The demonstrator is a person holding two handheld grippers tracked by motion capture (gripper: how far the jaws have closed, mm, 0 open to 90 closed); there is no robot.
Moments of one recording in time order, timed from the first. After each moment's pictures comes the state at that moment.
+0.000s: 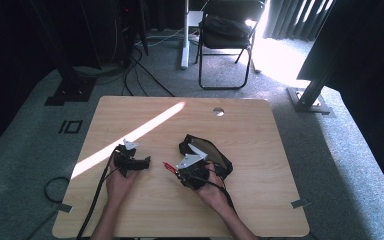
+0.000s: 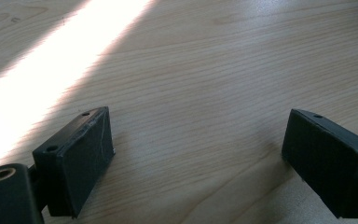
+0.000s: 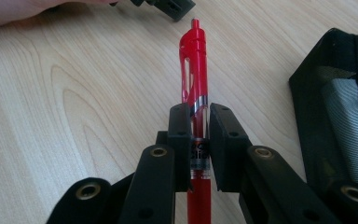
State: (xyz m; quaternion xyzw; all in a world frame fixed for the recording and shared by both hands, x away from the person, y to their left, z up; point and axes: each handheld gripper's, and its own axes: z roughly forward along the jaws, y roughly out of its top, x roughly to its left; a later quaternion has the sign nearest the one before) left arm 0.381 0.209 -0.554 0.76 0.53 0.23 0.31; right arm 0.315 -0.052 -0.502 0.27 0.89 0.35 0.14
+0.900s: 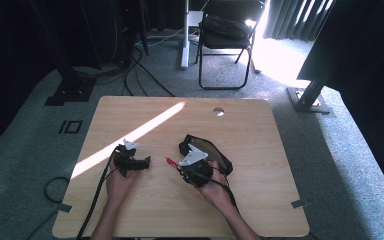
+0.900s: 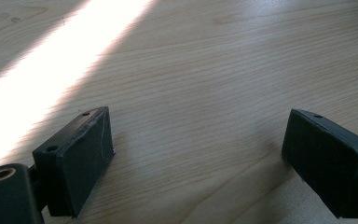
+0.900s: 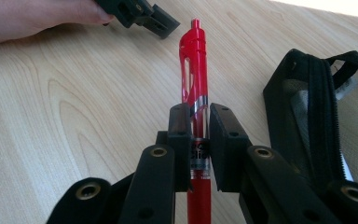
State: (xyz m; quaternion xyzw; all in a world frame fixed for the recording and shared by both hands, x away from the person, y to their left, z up) left arm 0.381 0.209 -0.554 0.76 0.53 0.23 0.31; right arm 0.314 -0.061 -0.485 0.27 0.88 0.36 0.16
